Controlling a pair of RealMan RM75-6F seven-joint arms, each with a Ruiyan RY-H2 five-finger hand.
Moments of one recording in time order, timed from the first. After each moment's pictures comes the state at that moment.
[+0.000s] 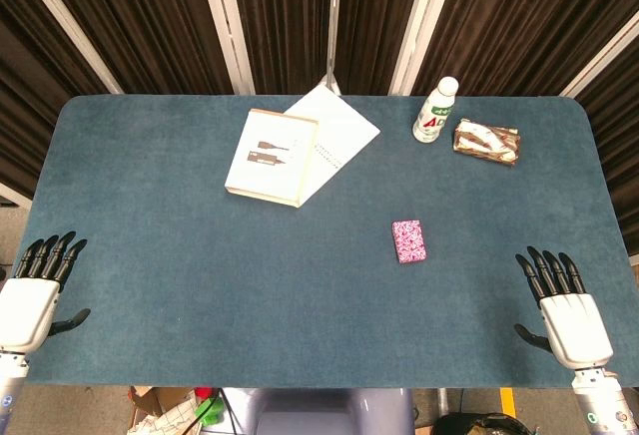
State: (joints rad) left arm -0.17 -1.14 0.10 -1.67 1.49 1.56 0.21; right arm 0.08 -1.15 0.01 -1.59 -1.63 1.50 -0.16
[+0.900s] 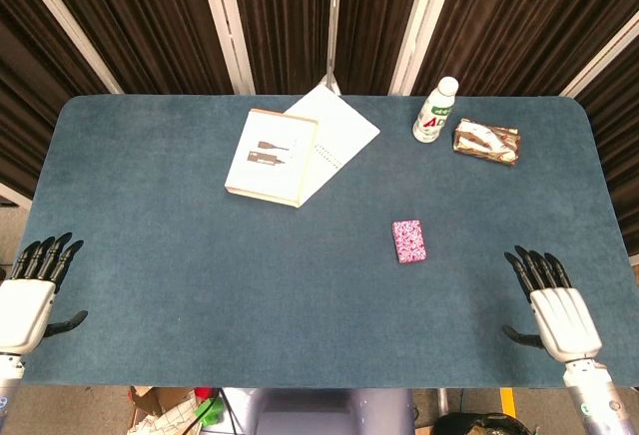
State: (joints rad) left arm -0.13 -1.12 0.06 -1.69 1.50 1.52 0.19; right arm 0.14 -1.06 0.02 -1.77 -1.52 1.36 -0.14
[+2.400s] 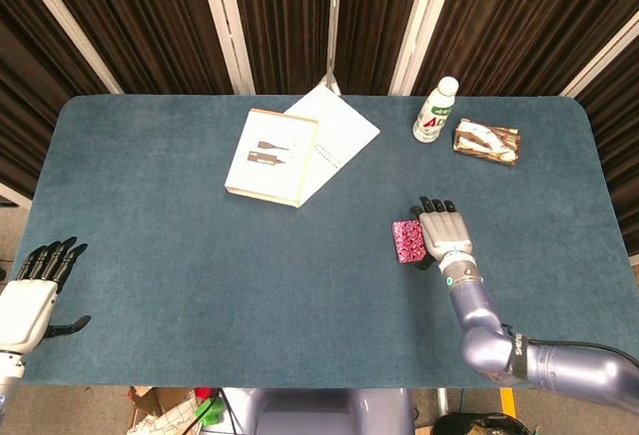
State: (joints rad) left arm -0.13 -1.07 0.03 -1.73 1.48 1.41 0.12; right arm 0.89 -1.36 0.21 -1.72 -0.29 1.01 -0.80
